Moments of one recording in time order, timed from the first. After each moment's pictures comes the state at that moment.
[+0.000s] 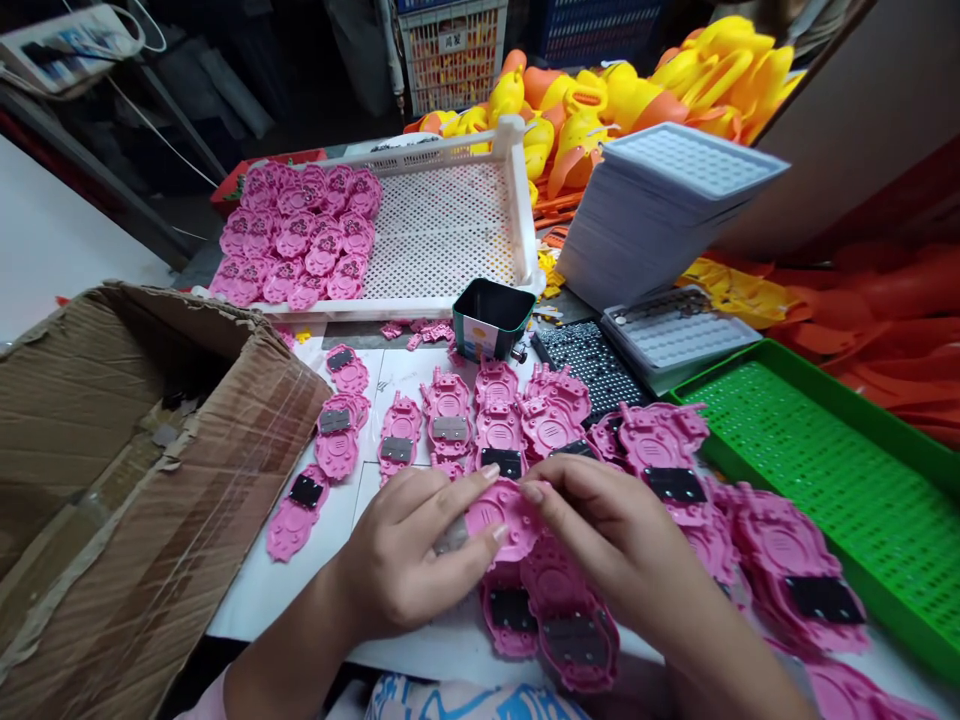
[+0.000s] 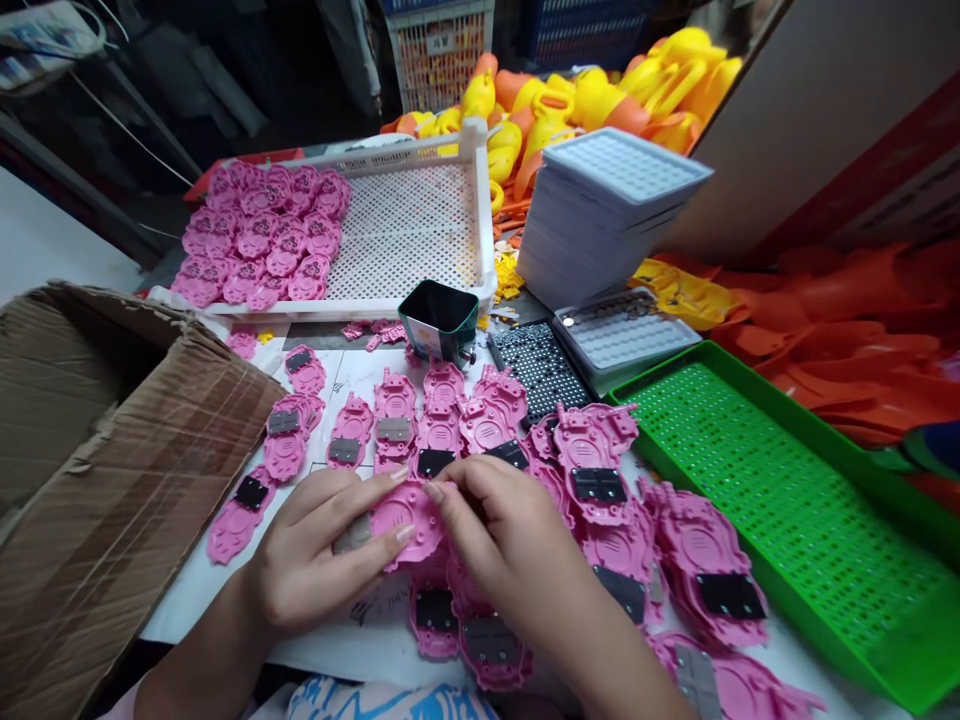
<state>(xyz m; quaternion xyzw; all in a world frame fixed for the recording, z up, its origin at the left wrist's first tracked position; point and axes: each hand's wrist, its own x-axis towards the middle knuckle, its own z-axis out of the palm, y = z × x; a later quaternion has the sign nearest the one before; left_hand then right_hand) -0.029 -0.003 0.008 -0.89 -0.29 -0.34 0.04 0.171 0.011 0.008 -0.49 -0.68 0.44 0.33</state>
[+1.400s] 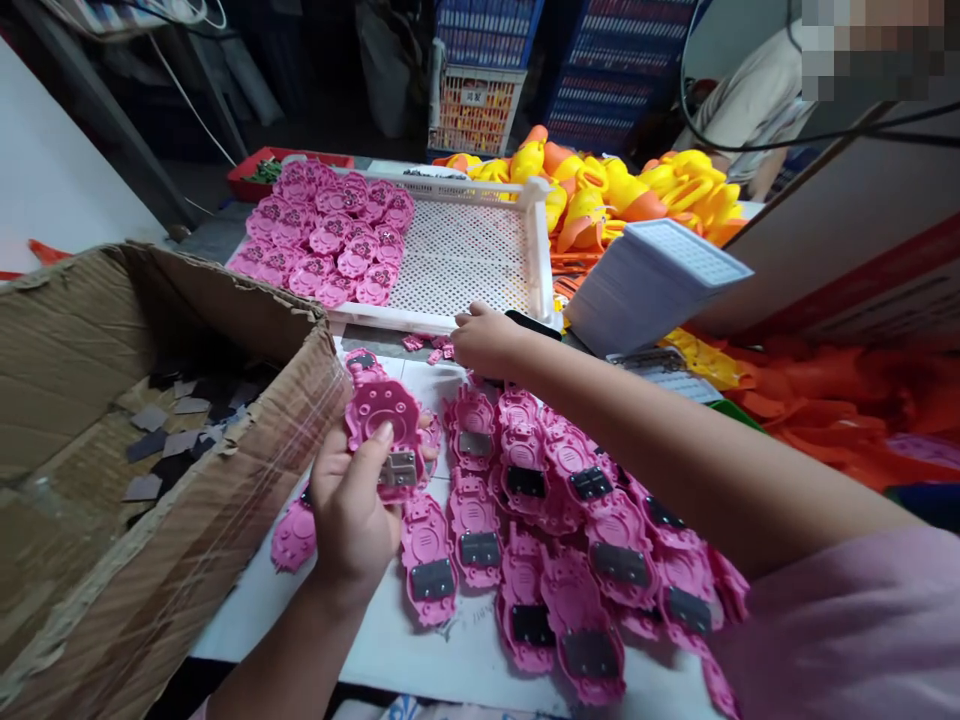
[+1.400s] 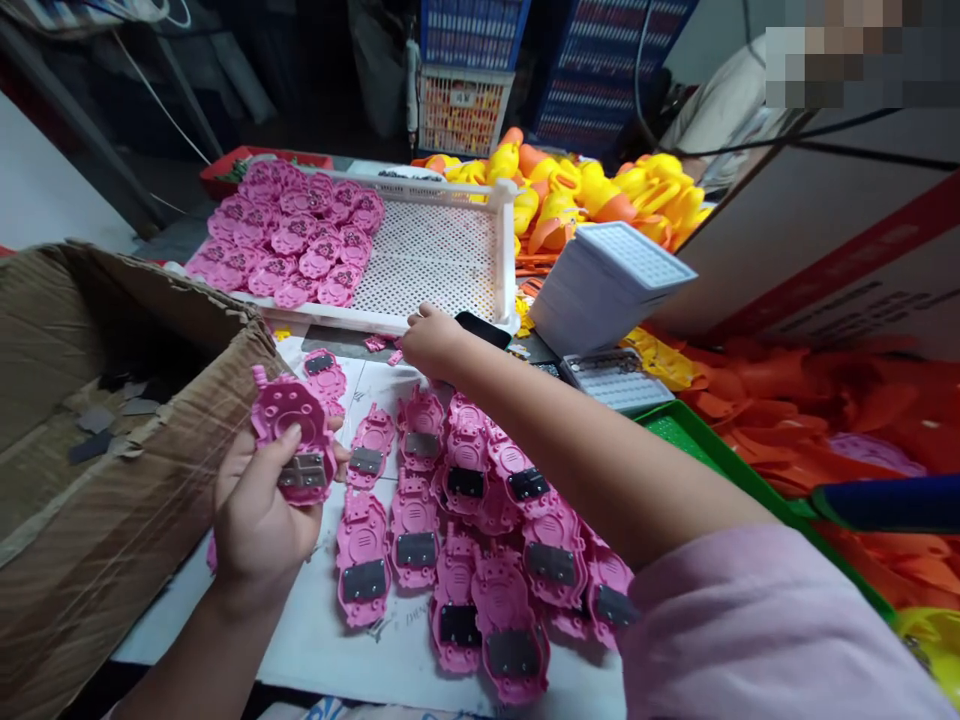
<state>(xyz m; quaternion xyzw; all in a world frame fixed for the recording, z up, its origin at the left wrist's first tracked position) -0.054 0.011 0.024 -0.21 -0.47 -0.74 -0.43 0.056 0.196 0.029 -0.24 -0.95 -0.15 -0.15</state>
